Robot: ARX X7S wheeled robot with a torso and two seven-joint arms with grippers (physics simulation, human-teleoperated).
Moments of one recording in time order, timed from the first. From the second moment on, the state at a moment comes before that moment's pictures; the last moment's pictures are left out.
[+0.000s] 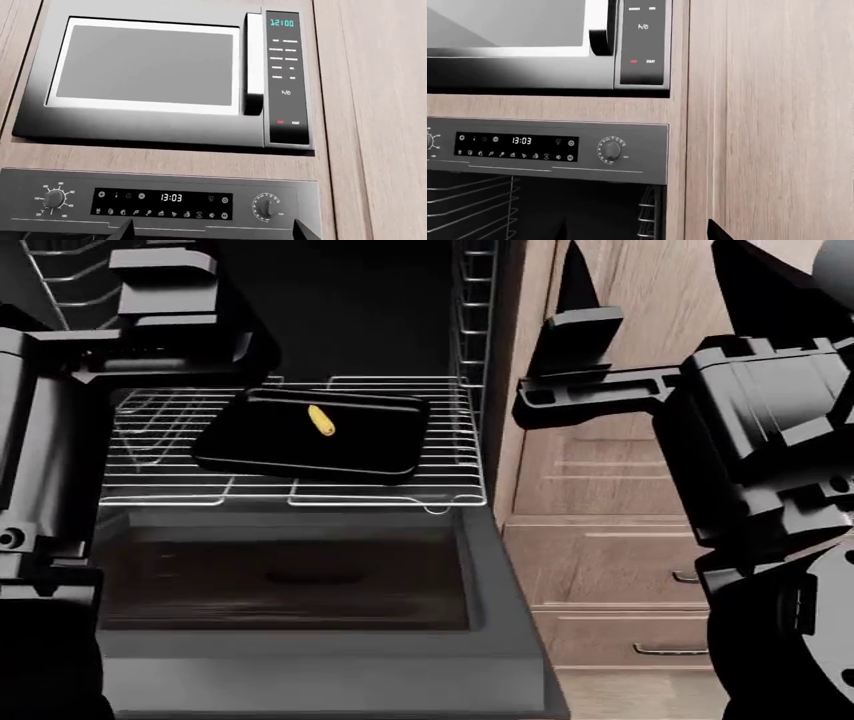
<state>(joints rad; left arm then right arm) -1.10 -0.36 -0.09 0.98 -1.39 -1.24 -1.11 1.09 0.32 0.06 -0.85 1.43 1.34 1.05</state>
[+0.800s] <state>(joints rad) -1.11 -0.38 -0.07 0.98 -1.45 -1.19 -1.16 1.08 0.35 0.03 -0.85 1.43 1.29 1.07</state>
